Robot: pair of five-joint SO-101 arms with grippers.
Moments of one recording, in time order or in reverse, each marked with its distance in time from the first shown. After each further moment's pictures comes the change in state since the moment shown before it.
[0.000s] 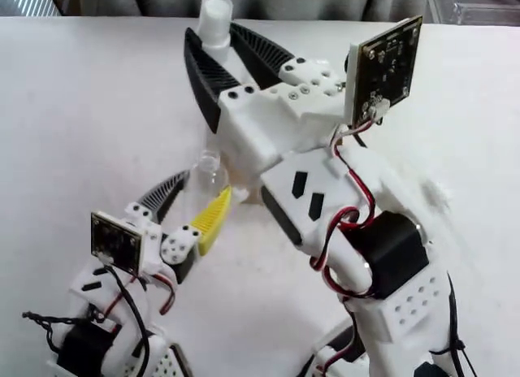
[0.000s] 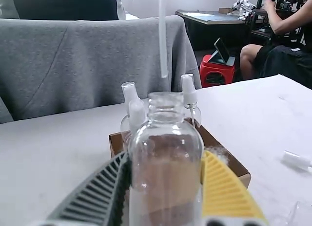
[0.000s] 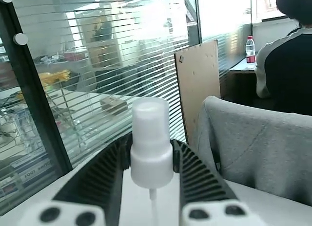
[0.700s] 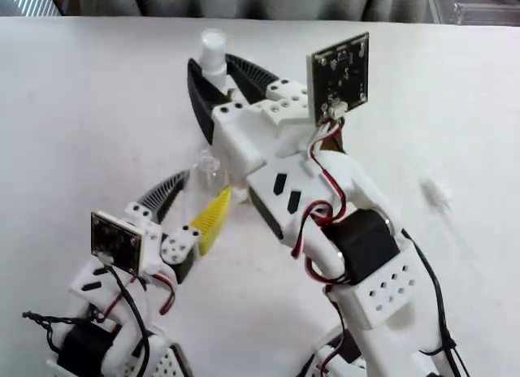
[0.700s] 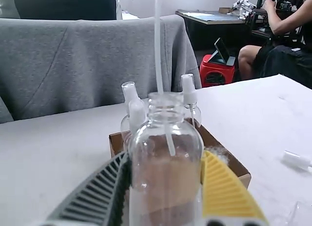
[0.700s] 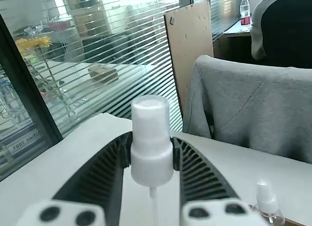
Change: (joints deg) left arm 0.0 0.0 0.0 0.0 -0.1; right arm 0.6 -4.7 18.1 -6.1 -0.6
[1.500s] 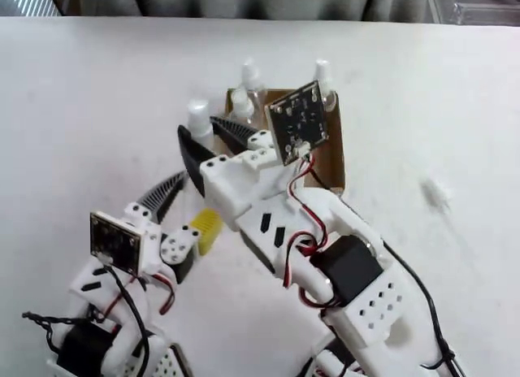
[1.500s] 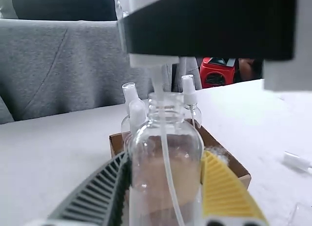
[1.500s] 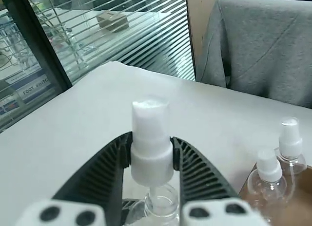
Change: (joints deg) left arm 0.0 0.0 0.0 0.0 0.0; right arm -5.5 -8.4 16.9 1.1 -0.1
